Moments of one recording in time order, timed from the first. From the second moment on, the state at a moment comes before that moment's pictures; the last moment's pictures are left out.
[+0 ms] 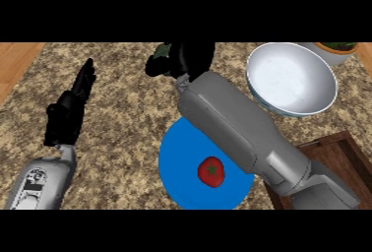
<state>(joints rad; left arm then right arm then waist) -0.30 0.22 -0.03 -1.54 -0.15 0.13 0.18 -1.23 0.00 0.51 -0.78 0.65 -0.56 1.01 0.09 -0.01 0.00</state>
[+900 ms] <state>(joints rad) -0.24 0.24 0.03 -1.58 -0.15 0.14 0.18 -1.11 -0.14 0.40 -0.76 0.84 -0.79 1.00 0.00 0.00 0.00</state>
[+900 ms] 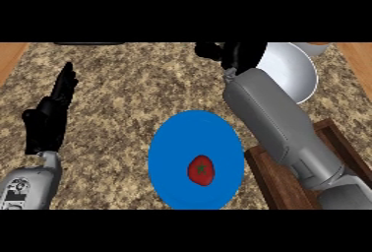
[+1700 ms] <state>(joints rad) -0.23 0.22 0.02 -1.59 -0.16 0.12 0.16 -1.00 -0.33 0.22 -0.44 0.83 -0.88 0.73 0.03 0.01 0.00</state>
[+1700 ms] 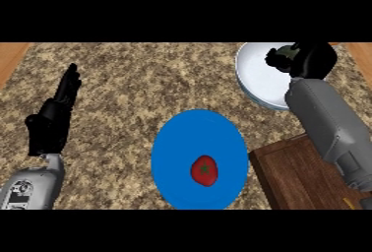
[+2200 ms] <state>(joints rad) -0.24 0.21 0.02 -1.60 -0.16 0.12 0.16 -0.93 -0.34 -0.01 -0.44 0.52 -0.84 0.31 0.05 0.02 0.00</state>
